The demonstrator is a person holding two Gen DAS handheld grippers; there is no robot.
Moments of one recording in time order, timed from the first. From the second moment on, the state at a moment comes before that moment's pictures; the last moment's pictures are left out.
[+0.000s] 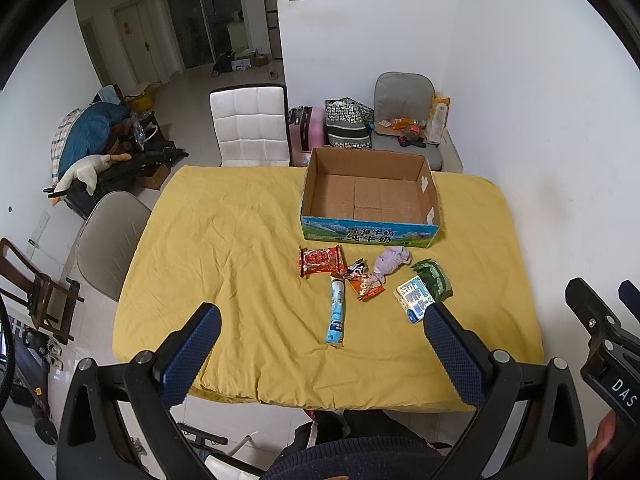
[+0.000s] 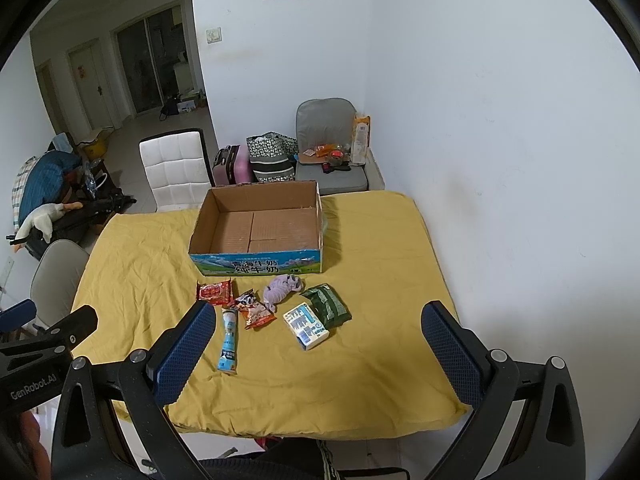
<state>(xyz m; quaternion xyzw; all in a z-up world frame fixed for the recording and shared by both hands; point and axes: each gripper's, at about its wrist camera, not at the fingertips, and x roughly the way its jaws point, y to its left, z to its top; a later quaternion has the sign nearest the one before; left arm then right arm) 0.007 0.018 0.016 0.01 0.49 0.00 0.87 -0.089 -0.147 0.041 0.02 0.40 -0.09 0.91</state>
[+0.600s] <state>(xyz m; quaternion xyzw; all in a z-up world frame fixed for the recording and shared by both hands) 0.136 0.034 -0.175 -0.02 0.62 0.01 0.78 0.061 -0.193 -0.143 0.04 0.55 -0.09 0.83</state>
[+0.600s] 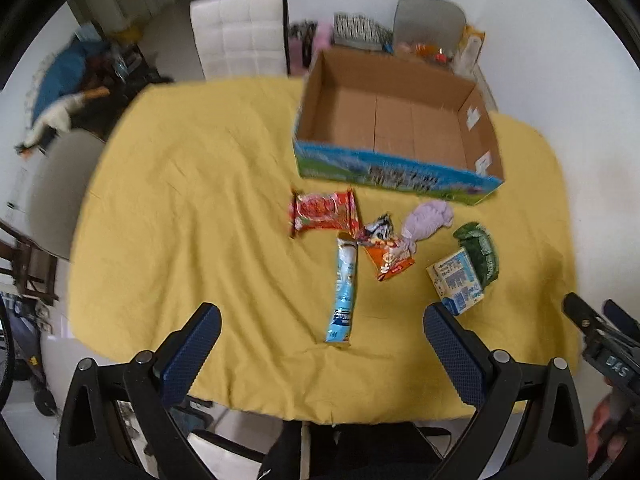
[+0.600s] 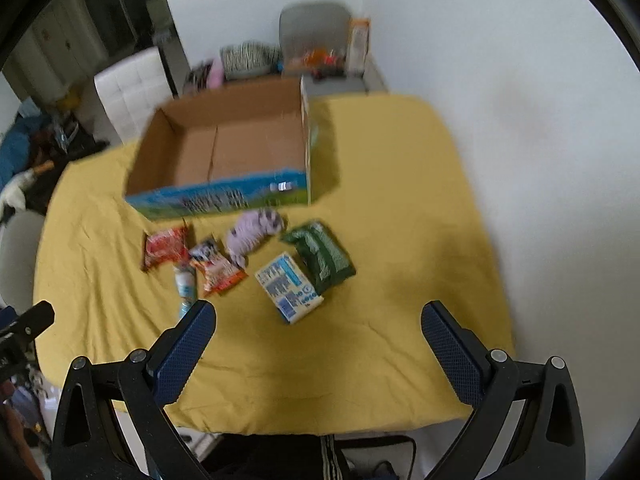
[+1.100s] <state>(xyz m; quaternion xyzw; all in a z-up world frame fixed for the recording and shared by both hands) 0.194 0.014 -0.390 -0.03 0.75 -0.01 0.66 0.163 -0.186 -0.363 0.01 0.70 -0.02 0.72</state>
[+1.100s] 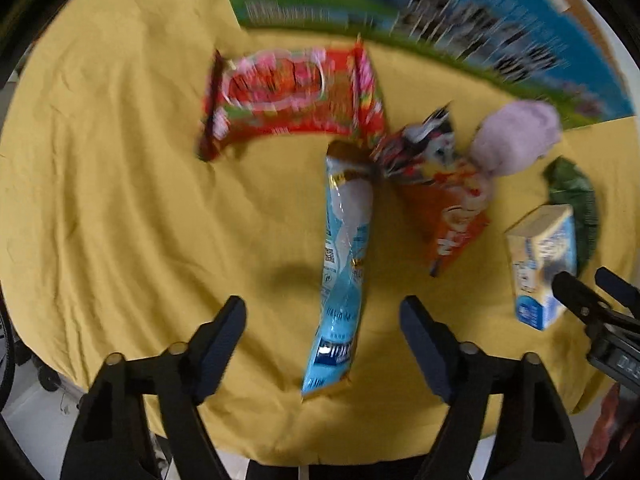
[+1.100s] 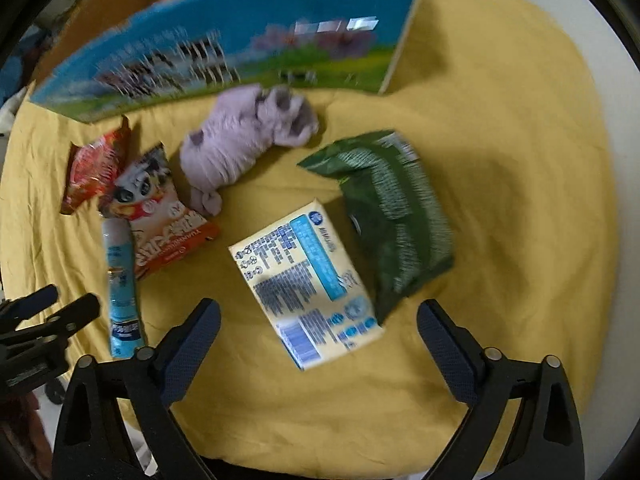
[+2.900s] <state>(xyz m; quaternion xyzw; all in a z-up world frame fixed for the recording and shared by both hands) 0.178 -0.087 -0.241 -0.01 0.63 -0.02 0.78 0.174 -0.217 -0.344 0.10 0.67 0.06 0.73</state>
